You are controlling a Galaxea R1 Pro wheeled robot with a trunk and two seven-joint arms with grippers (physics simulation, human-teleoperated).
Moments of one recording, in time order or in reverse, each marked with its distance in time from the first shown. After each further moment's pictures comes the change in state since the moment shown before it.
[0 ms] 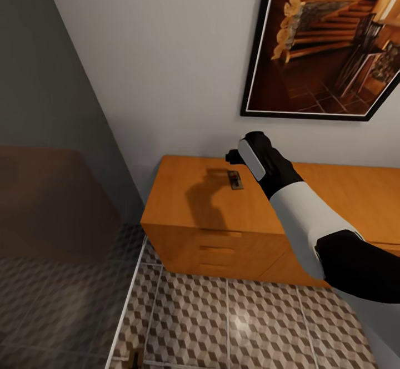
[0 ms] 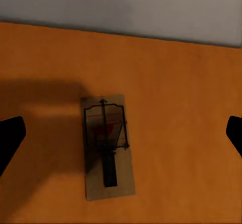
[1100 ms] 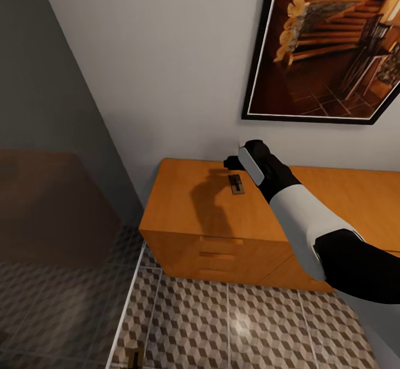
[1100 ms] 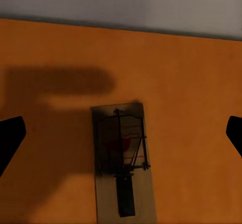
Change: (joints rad) left arm 0.000 0.000 0.000 0.000 0.000 -0.001 0.000; right arm 0.006 -0.004 0.004 0.095 0.001 -0.078 0.087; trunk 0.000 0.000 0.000
